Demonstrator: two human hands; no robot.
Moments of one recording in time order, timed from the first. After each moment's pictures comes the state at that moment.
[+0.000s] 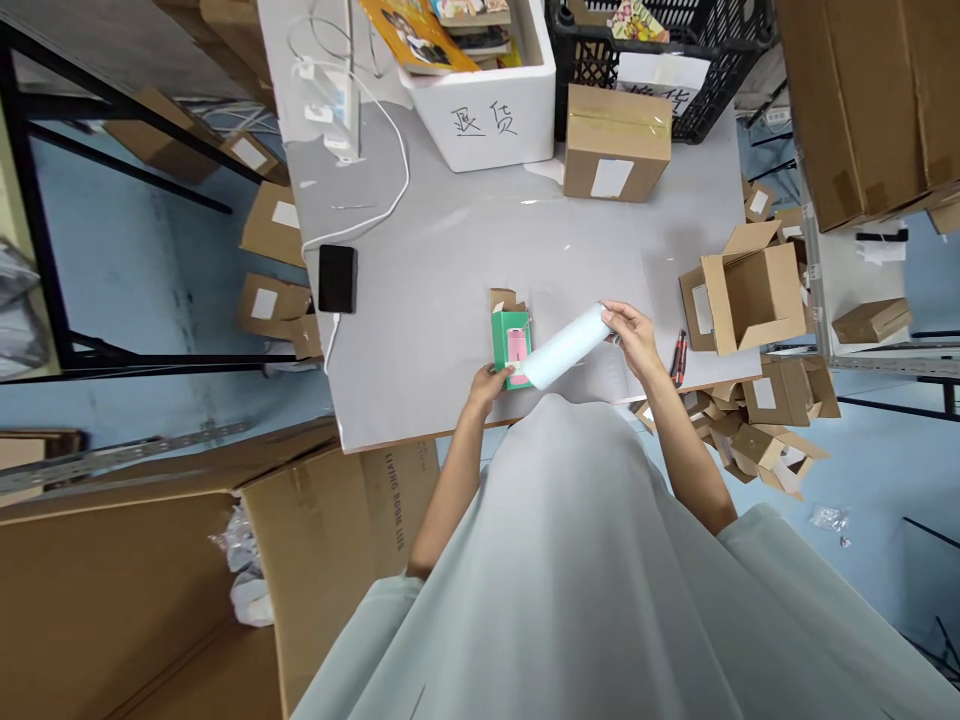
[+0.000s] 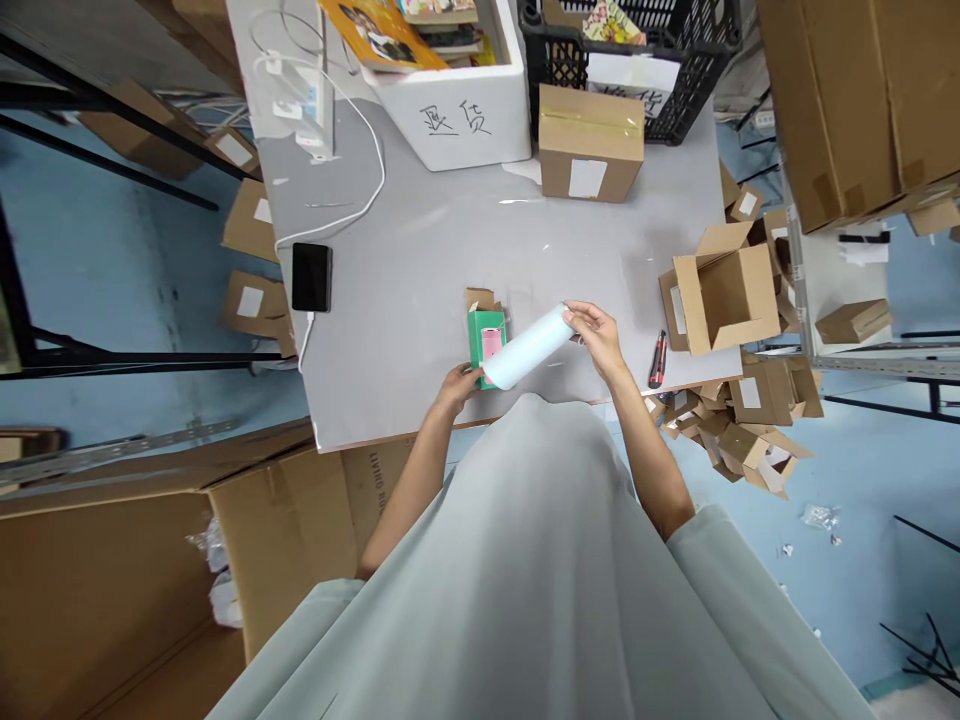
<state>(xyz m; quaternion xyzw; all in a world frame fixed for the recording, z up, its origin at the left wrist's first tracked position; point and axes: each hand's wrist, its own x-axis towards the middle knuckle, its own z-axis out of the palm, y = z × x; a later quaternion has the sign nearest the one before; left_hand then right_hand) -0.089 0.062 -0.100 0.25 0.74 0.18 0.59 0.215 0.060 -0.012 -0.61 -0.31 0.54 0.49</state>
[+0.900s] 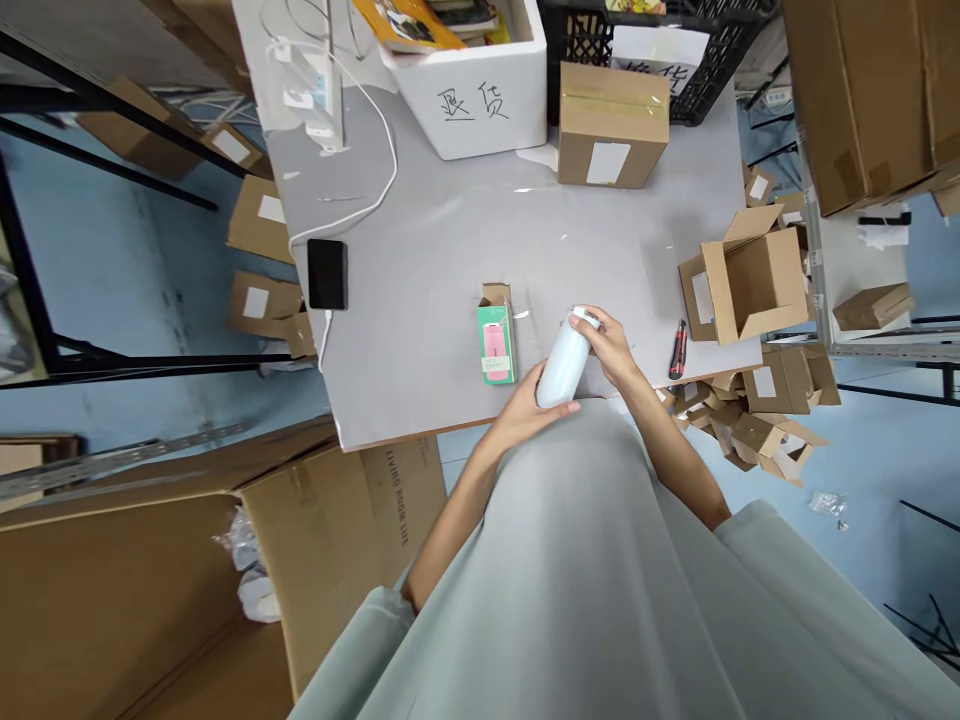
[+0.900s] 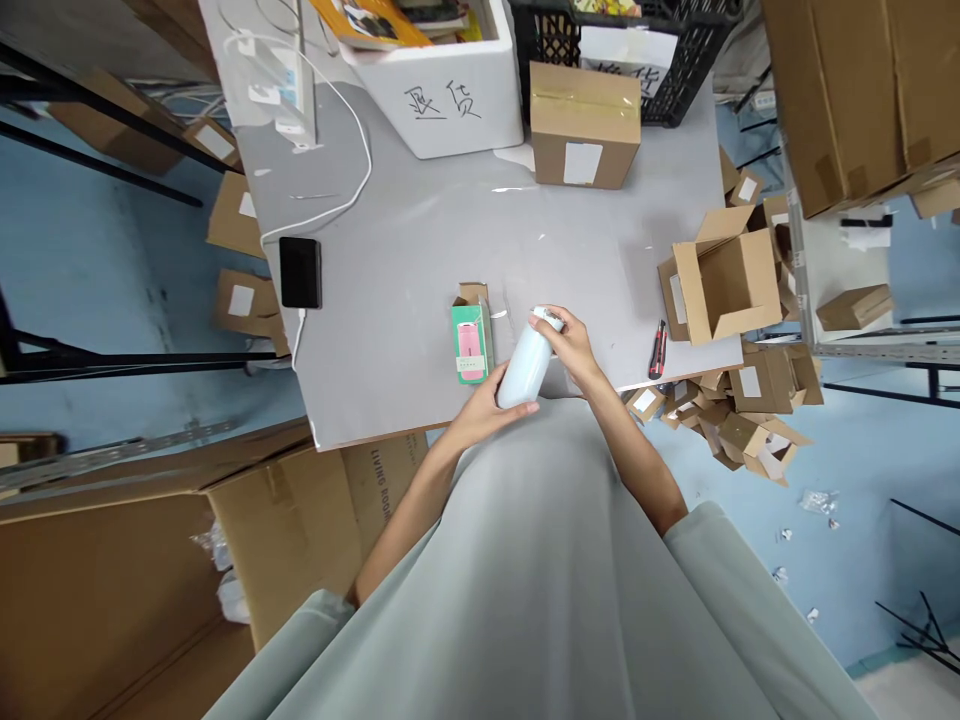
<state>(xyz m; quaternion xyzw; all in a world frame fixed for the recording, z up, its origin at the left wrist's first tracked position) -0.043 0.005 0.015 0.51 0.51 0.18 0.67 0.162 0.047 -0.003 -0.60 -0.25 0.60 0.46</state>
